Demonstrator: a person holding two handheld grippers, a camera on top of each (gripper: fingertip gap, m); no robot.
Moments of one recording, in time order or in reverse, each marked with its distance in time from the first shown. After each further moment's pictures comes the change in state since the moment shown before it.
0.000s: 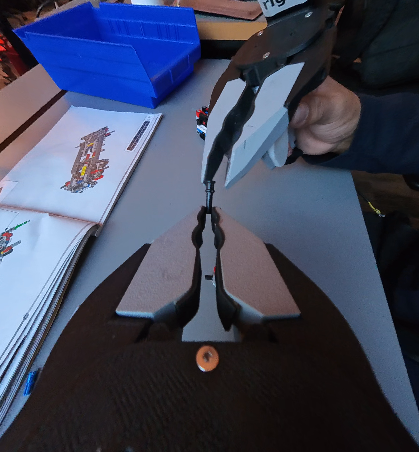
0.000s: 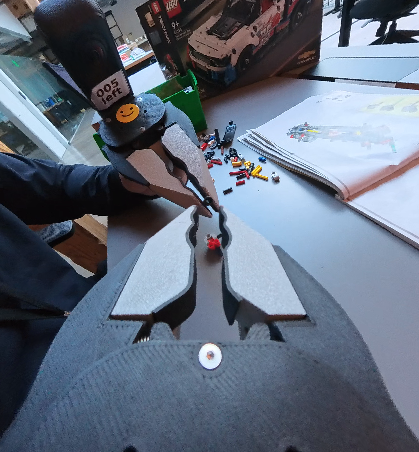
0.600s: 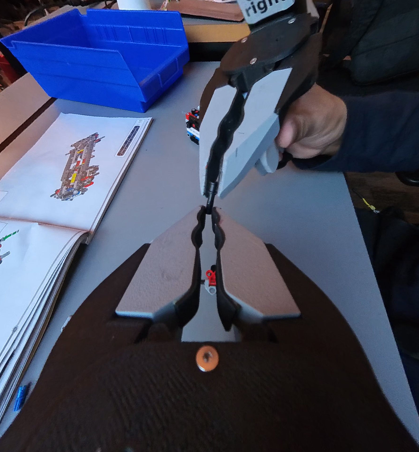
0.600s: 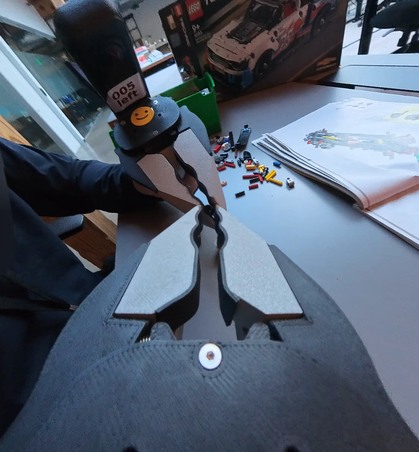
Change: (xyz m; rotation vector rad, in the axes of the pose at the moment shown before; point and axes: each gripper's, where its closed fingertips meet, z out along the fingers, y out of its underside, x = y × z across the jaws) left arm 0.010 -0.001 0.003 0.007 0.023 0.030; right arm -0.012 0.002 0.004 0.013 -0.060 -0.032
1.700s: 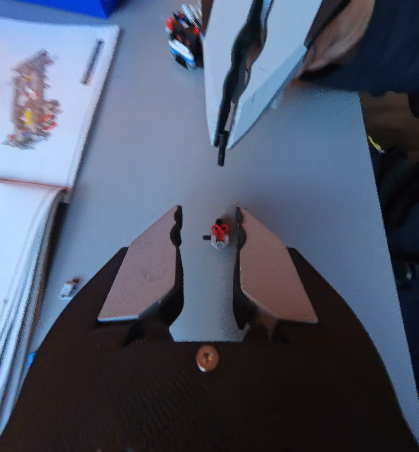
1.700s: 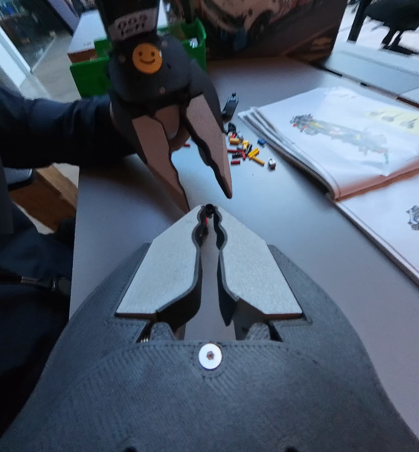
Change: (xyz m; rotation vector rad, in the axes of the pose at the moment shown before) left arm -0.005 0.047 -0.003 -0.266 0.097 -0.002; right arm 0.013 0.023 -0.006 -0.140 0.083 -0.184
